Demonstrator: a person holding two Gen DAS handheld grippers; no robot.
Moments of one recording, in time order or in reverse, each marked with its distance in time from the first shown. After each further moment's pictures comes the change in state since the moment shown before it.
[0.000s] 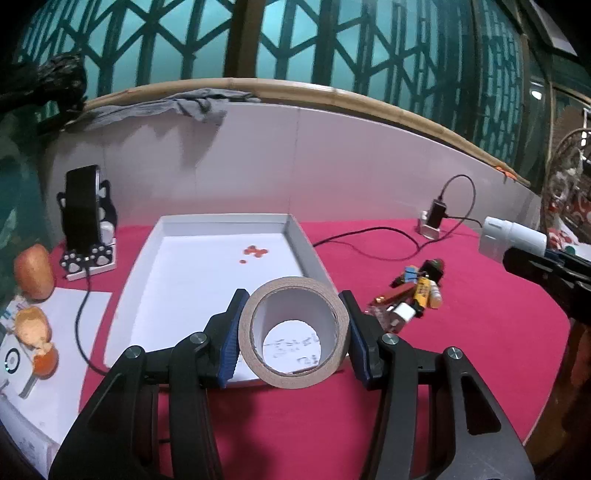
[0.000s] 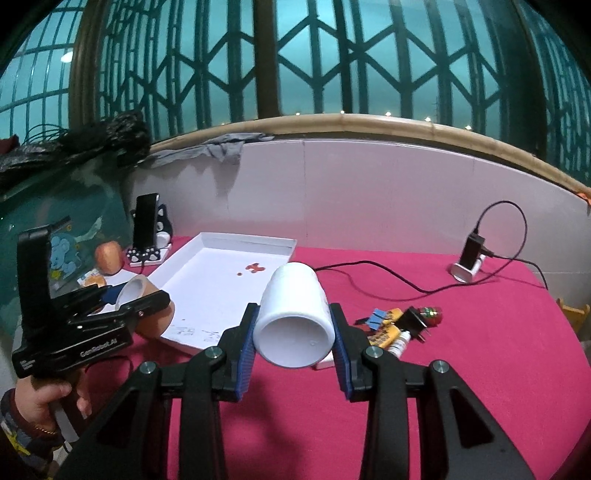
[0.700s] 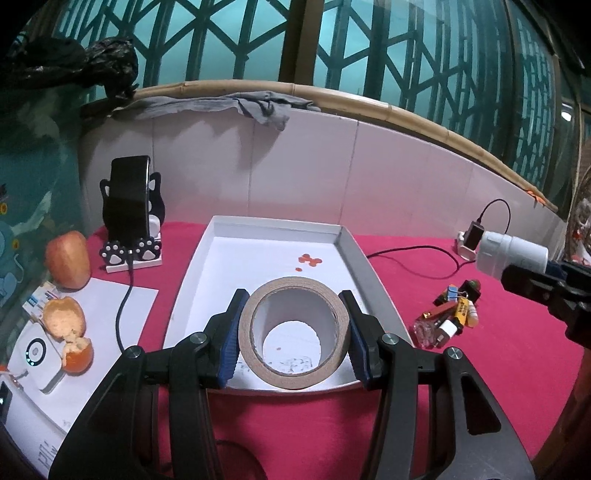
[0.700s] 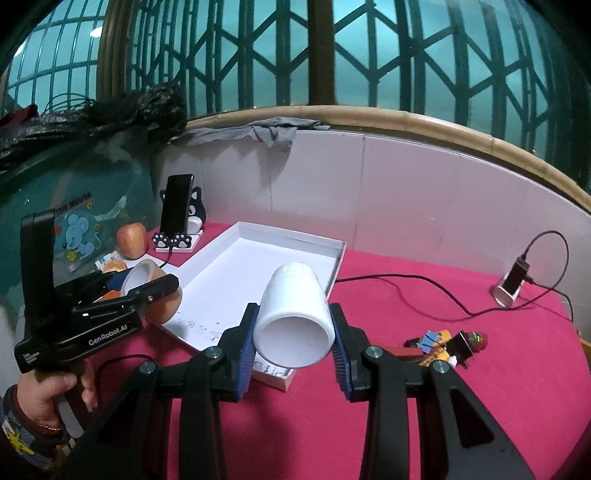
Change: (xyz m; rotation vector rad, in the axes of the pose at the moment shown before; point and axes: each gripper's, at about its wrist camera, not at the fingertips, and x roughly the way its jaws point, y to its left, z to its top) left arm -0.006 0.051 0.002 -0.082 -0.020 0.098; right arm 0.037 0.047 0.025 -0.097 0.062 0.086
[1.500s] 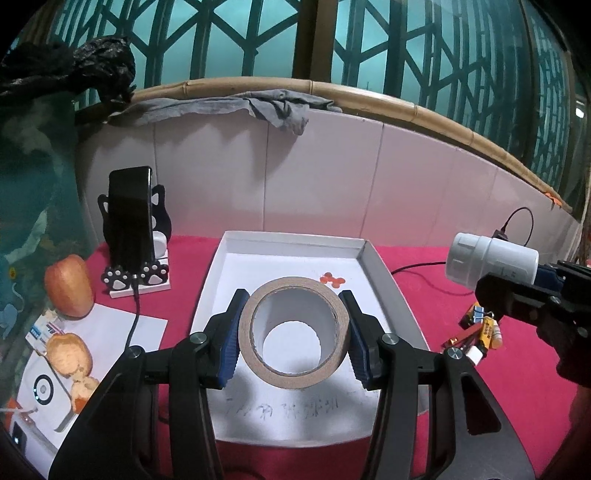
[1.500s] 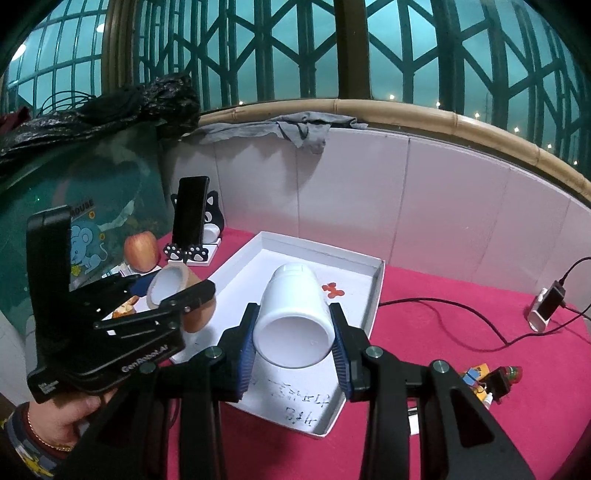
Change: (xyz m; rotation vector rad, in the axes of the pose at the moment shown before) left arm 0.039 0.014 0.037 0.005 0.032 0.050; right arm 0.046 0.019 0.038 0.008 0.050 0.072
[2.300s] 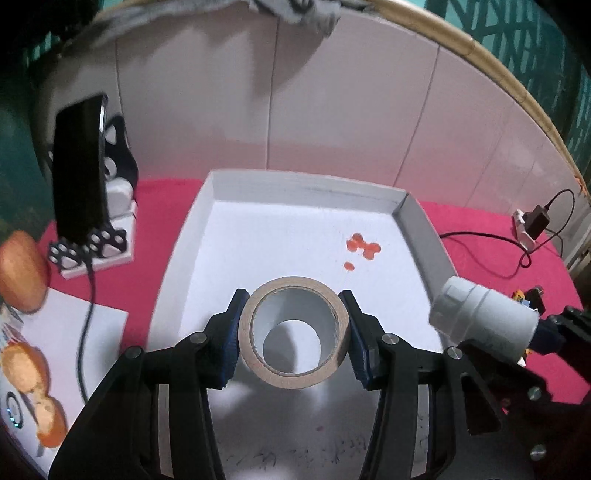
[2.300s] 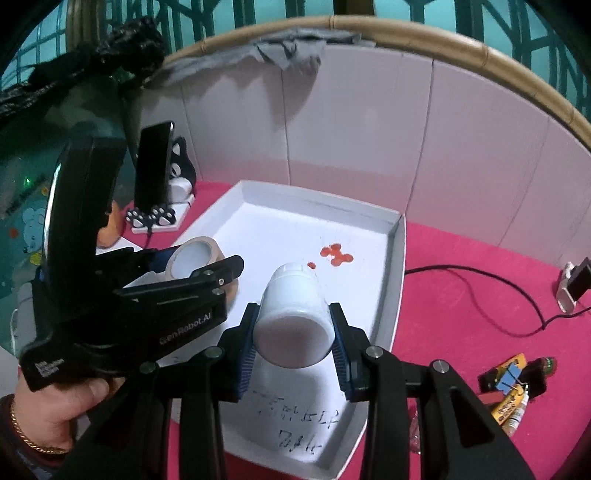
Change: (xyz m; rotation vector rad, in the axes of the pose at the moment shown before) left arm 0.120 0.014 0.003 -0.045 0.283 0.005; right arm 0.102 -0.008 -0.010 0.036 0.206 -0.028
